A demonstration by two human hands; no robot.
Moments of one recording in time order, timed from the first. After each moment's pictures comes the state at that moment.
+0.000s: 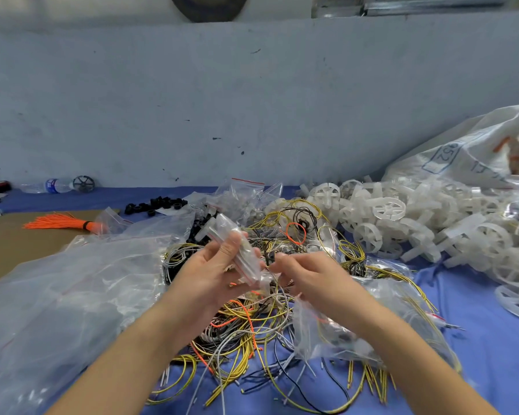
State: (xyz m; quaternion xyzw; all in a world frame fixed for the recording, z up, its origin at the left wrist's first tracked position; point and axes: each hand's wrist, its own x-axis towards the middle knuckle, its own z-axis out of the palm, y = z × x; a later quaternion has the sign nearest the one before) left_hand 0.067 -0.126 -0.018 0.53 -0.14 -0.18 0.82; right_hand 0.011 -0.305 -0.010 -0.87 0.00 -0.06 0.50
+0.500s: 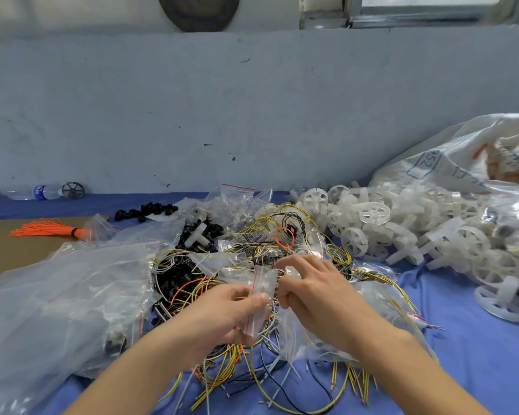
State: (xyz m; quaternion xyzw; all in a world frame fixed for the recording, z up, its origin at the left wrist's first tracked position) left_hand 0.054 -0.147 -0.042 0.73 -0.14 -0.27 0.61; right_hand 0.001 -0.340 -0.035 -0.96 -0.18 -0.22 0.06
